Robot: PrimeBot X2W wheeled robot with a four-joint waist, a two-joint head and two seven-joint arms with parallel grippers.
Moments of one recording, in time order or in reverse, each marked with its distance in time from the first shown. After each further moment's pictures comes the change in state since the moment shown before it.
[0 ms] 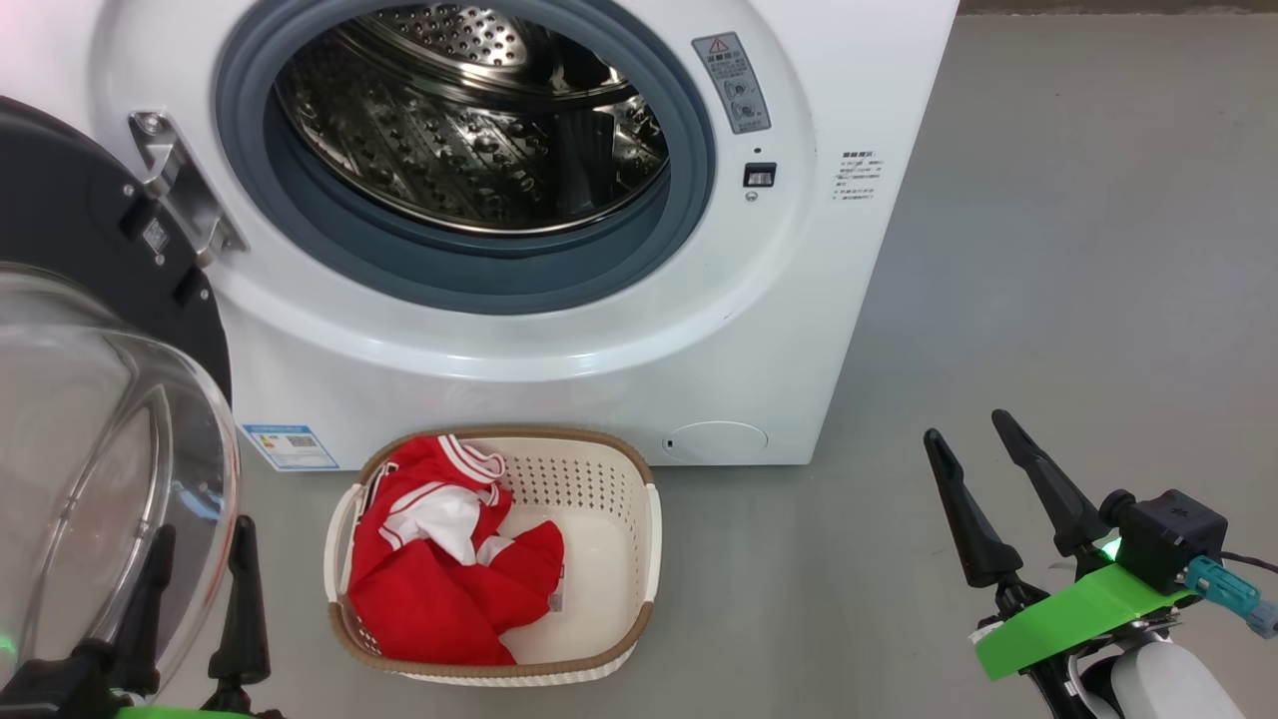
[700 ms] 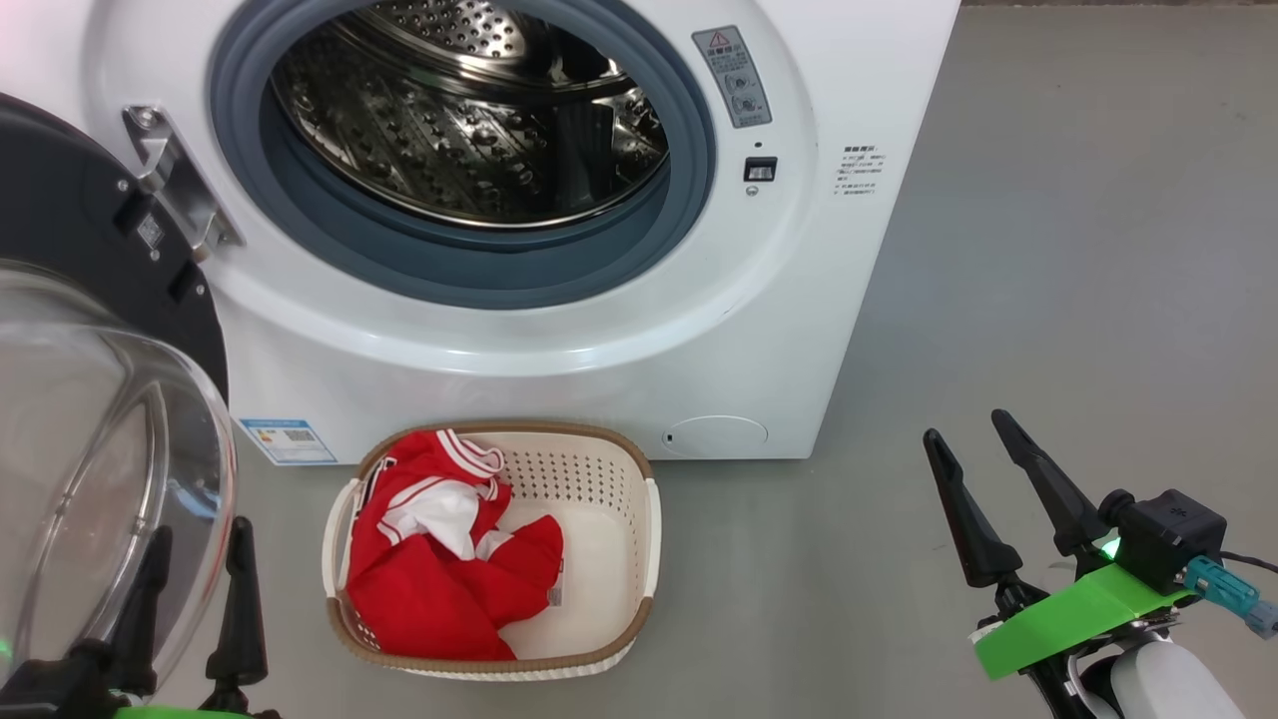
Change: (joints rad) left arm -0.001 0.000 0.006 0.006 0.008 0.000 0.000; right arm 0.000 0.000 0.000 0.000 -0.005 0.000 0.000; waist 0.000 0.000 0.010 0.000
